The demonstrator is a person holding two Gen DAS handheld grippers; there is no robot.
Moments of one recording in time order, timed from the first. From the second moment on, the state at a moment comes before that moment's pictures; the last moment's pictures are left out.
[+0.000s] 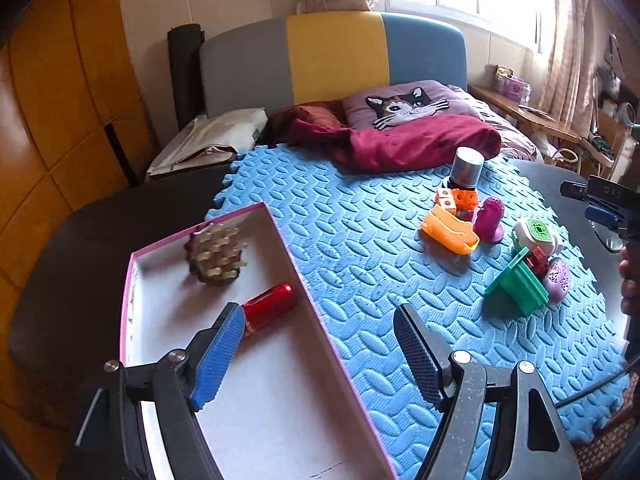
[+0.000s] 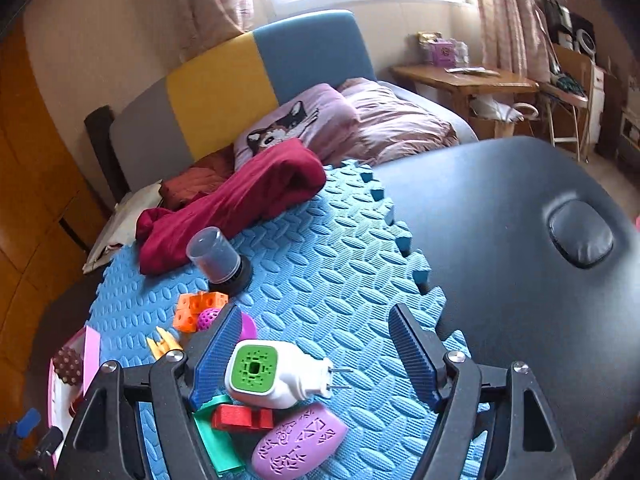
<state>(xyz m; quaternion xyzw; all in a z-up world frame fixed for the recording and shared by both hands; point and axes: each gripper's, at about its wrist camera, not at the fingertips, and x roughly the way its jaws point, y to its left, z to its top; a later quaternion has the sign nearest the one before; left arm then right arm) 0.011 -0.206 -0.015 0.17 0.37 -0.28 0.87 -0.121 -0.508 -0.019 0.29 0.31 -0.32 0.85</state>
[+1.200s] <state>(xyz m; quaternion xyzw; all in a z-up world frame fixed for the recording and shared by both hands) 0.080 -0.382 -0.075 0.10 0.50 -0.34 0.79 -0.135 -0.524 -0.022 0.36 0.29 -0.30 0.84</state>
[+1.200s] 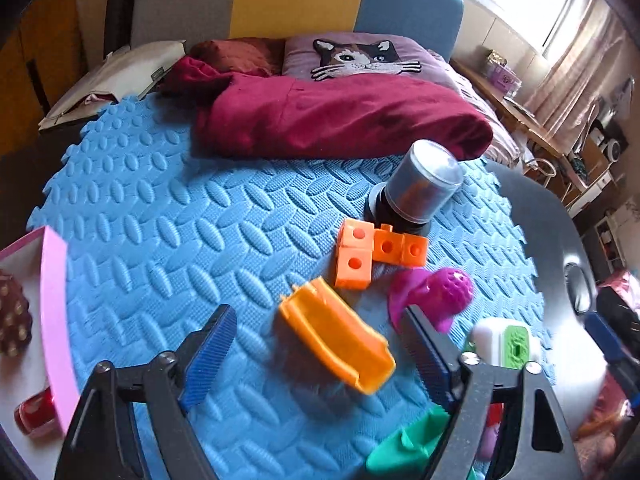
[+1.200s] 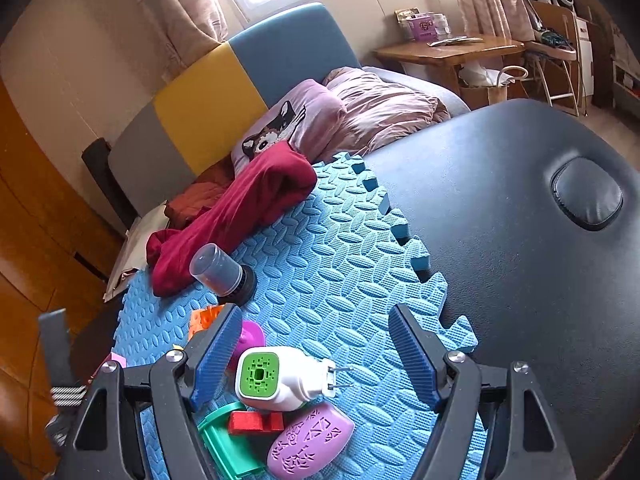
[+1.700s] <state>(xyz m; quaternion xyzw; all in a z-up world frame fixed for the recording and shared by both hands) 0.046 -0.347 -0.088 0.17 0.43 -0.35 0.81 -0.128 -0.523 -0.027 0.34 0.31 -0.30 0.83</state>
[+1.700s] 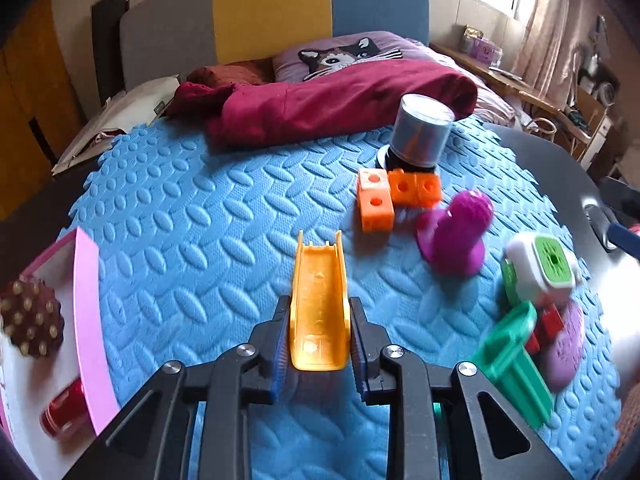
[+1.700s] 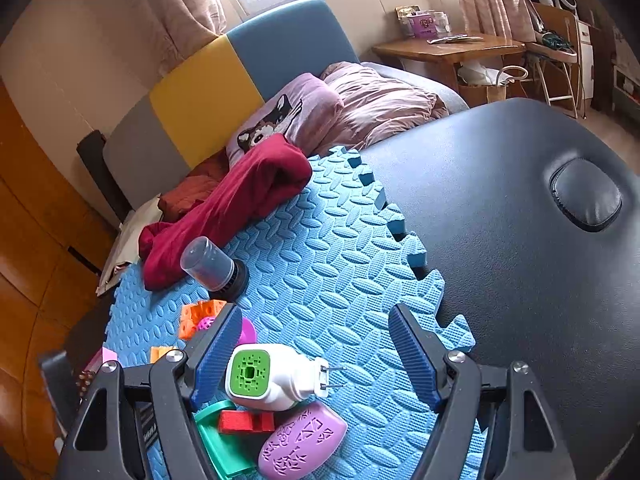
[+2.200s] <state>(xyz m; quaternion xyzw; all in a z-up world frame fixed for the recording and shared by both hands) 0.039 -0.313 -0.089 0.12 0.44 -0.36 0.81 -0.094 -0.496 -0.019 0.28 0.33 -0.23 0.87</state>
